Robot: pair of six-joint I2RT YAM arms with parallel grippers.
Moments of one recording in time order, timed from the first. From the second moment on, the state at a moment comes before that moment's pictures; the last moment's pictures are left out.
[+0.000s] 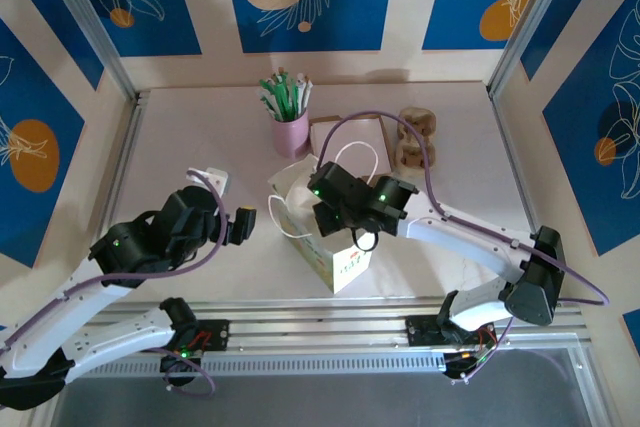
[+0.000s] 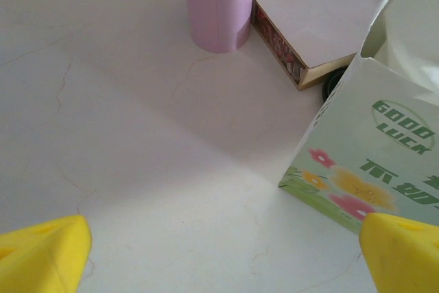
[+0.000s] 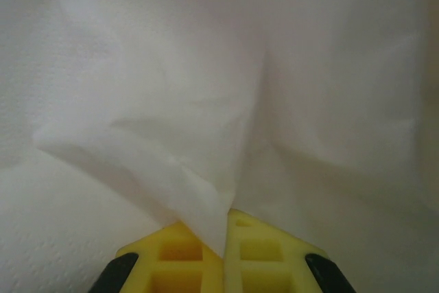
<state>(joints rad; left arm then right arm) -0.90 0.79 1.07 -1.01 -0.45 -0.37 1.02 1.40 1.27 -0.91 0.22 0.53</state>
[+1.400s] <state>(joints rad) -0.44 0.74 0.96 -0.86 -0.50 -0.28 0.21 0.81 0.94 -0.57 0.02 0.25</state>
